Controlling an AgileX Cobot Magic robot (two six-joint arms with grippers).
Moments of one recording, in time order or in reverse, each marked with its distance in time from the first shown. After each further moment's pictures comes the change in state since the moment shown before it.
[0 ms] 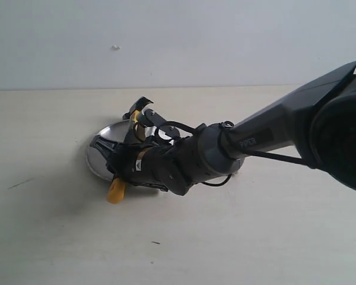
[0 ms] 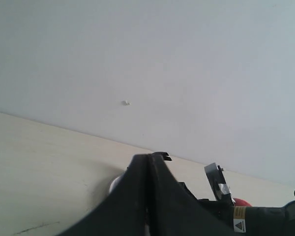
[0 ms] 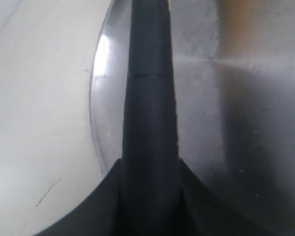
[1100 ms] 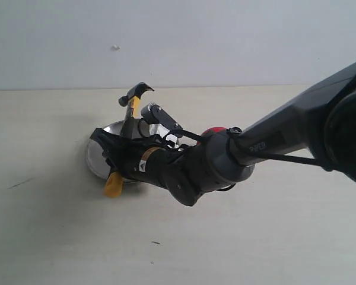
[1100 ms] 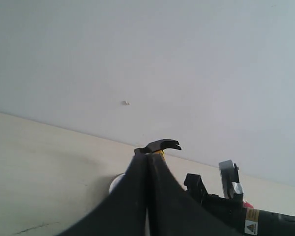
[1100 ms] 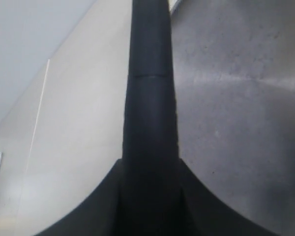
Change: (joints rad) left arm 0.000 0.000 0.000 0.000 0.000 0.000; right arm 0.006 -0.032 0.094 0.035 -0.235 -0.014
